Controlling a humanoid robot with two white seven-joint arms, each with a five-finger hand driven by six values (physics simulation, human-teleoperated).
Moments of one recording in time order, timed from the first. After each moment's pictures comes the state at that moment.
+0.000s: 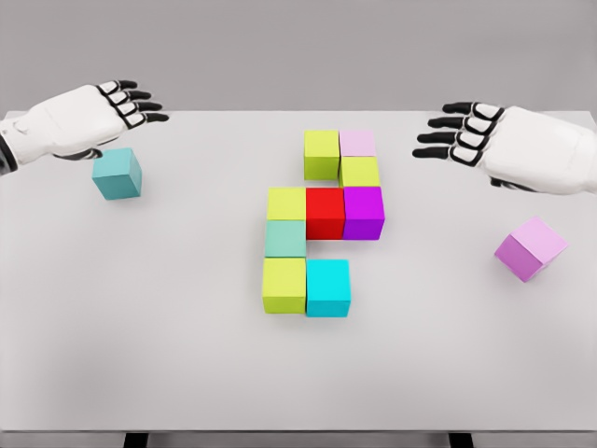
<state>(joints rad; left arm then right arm) -0.82 0.88 -0.80 -1.24 -0.82 -0.61 0.05 -0.67 -1.18 0.72 -1.76 0.50 -0.61 0.00</state>
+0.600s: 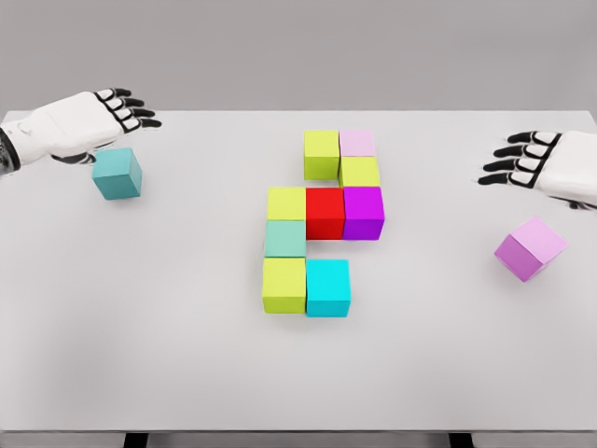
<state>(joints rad) -0.89 0.85 -0.89 -1.12 -0.82 -0.61 0.05 -0.74 -1.37 0.81 -1.74 0.45 -0.61 0.21</state>
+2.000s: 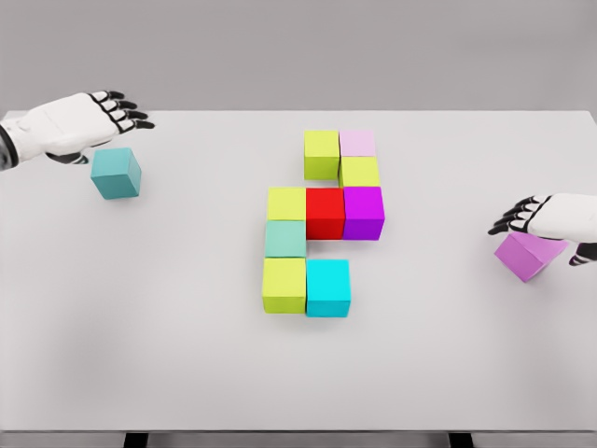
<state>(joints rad) -0.92 0.84 -0.92 -1.06 -0.82 -0.61 0.00 -0.73 -1.17 0.95 -1.40 0.39 -0.61 0.41</state>
